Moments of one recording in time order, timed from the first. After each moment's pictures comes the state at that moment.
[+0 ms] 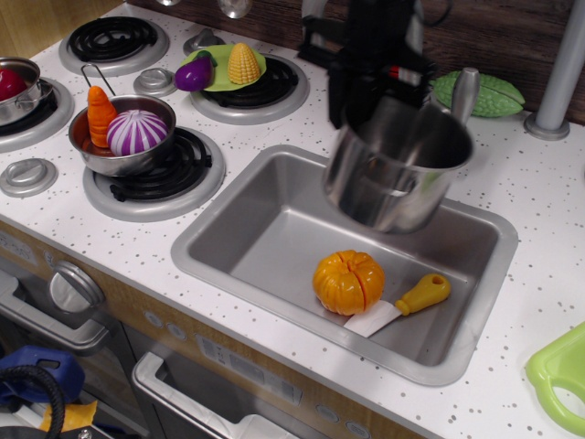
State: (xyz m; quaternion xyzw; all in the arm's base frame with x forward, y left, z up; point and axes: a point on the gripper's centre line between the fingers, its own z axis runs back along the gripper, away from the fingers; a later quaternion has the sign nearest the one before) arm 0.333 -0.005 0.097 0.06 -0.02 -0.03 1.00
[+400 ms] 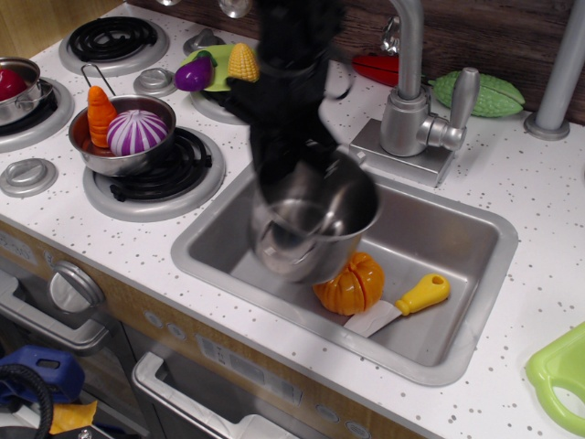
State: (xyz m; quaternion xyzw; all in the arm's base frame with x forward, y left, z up) arm 0.303 0.039 0.051 0.09 -0.07 -0.09 0.99
